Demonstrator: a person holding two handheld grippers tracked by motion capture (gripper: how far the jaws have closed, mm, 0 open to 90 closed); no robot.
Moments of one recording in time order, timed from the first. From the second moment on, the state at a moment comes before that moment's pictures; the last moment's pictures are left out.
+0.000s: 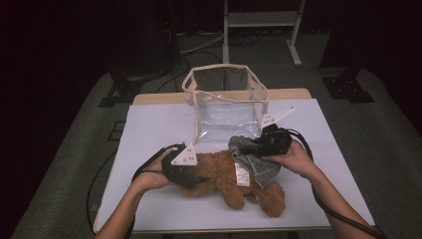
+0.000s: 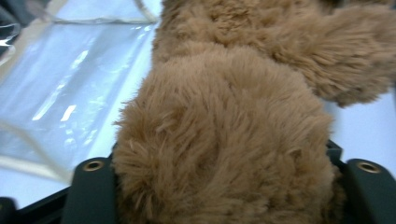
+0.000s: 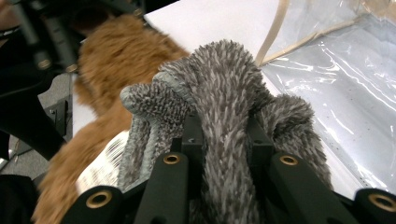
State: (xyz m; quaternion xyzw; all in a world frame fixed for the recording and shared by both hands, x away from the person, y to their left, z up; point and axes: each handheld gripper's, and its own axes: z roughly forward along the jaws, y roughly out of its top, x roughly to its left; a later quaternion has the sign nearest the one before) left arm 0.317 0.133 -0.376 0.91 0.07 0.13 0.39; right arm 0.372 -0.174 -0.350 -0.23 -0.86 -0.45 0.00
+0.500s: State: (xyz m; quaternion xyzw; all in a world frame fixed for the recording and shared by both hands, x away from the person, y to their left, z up) left arm 0.296 0.166 -0.378 0.89 0.12 0.07 0.42; right arm 0.305 -0.179 -0.372 -0.18 -0.87 -0.45 -0.01
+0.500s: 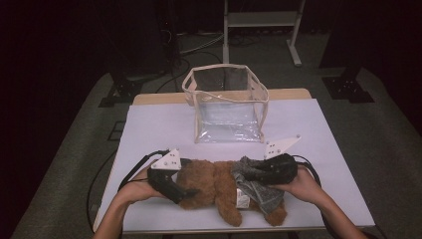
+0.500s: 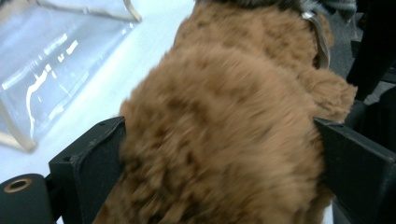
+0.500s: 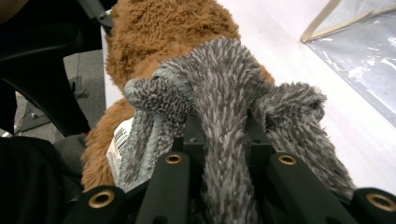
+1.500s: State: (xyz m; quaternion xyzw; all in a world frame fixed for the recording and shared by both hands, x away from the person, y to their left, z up) left arm 0.304 0.087 -0.392 0.90 0.05 0.11 0.42; right arm 0.317 -0.227 -0.355 -0.22 -0.87 -0.44 -0.04
